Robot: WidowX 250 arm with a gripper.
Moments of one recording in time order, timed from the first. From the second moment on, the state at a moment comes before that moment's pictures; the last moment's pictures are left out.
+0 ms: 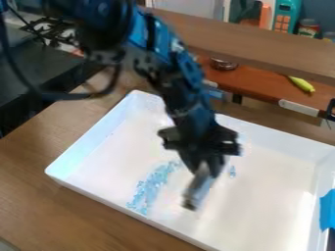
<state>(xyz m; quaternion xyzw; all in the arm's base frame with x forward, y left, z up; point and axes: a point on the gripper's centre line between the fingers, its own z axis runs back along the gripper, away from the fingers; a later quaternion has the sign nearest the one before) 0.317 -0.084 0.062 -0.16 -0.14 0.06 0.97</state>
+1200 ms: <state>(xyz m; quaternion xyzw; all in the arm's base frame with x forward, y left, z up) 0.417 -0.139 0.004 -0.15 -0.19 0.17 0.95</state>
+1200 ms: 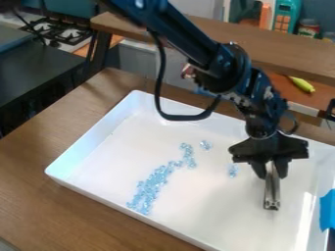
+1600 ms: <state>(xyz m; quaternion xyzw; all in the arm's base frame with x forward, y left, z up) 0.432 -0.103 0.003 -0.12 -0.21 0.24 0.94</state>
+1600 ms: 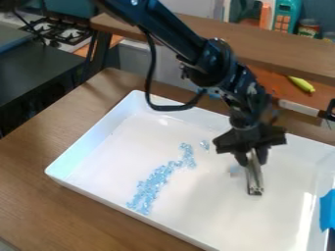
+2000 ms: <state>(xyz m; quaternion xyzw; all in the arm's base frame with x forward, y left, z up) 0.422 -0.062 0.001 -0.11 -0.22 0.30 0.92</state>
